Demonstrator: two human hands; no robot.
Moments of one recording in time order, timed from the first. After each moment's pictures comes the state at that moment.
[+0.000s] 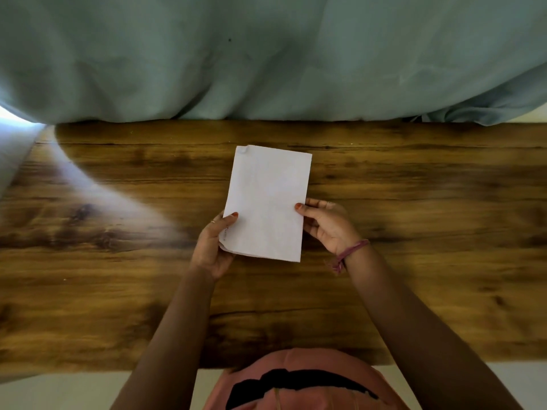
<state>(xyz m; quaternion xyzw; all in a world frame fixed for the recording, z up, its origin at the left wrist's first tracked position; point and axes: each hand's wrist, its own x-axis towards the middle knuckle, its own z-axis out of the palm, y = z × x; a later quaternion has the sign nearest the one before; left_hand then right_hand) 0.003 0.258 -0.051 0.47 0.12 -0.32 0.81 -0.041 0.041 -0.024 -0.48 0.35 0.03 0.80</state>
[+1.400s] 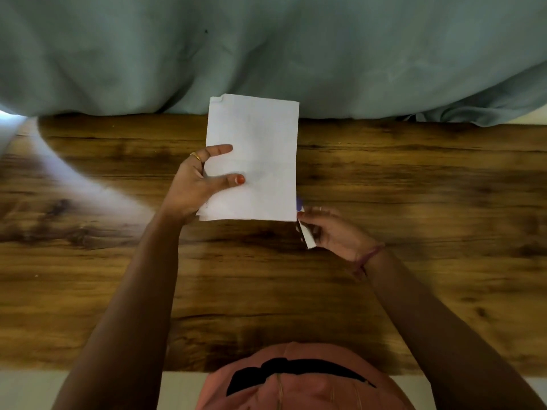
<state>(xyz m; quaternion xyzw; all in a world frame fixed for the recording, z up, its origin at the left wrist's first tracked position) 0.065 0.219 0.012 0.68 -0.13 -0.20 0.69 -0.068 -0.027 -0.034 -0.53 0.23 0.19 0.80</state>
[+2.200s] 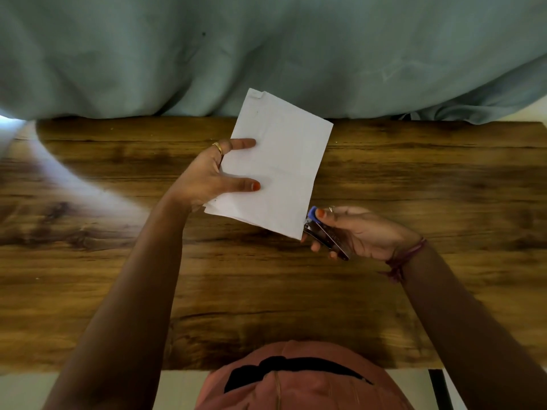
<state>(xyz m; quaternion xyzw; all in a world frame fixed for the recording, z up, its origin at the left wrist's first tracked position) 0.066 0.204 0.038 0.71 -0.21 -0.29 0.61 -0.099 -0.042 0.040 -0.55 0.10 0.31 0.77</state>
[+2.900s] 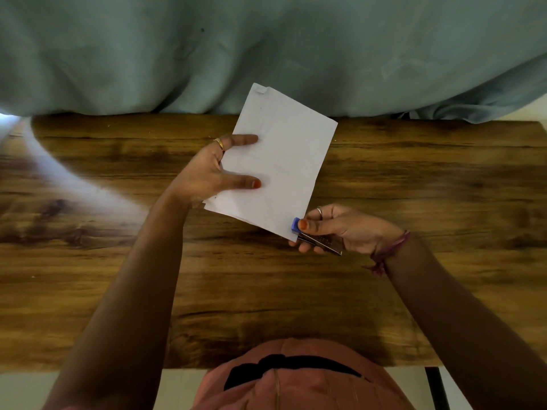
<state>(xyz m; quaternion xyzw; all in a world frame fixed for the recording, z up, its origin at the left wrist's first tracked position) 0.067 0.202 0.041 0.72 -0.23 -0.27 0.59 -0.082 -0.024 0.037 -0.59 0.12 0.34 0.72</state>
